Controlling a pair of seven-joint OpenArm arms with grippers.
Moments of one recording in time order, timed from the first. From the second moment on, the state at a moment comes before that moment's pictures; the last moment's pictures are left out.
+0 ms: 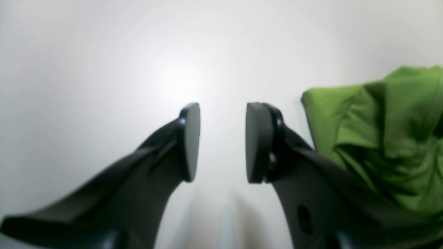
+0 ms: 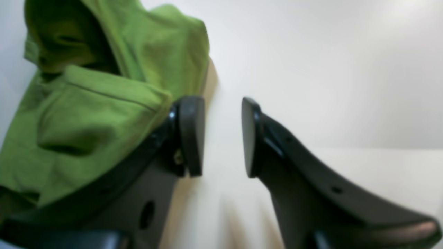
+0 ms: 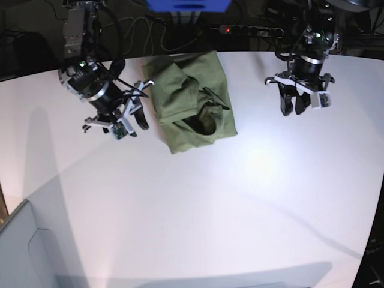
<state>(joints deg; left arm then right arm) 35.9 -14.2 -15.0 114.9 -27.9 -5.1 24.8 -16.9 3.8 3.4 113.9 7.2 34.9 -43.5</state>
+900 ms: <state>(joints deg) 35.5 -14.2 -18.0 110.6 -27.9 -5.1 25.1 -26.3 14.2 -21.0 118.7 7.4 37.0 -41.0</state>
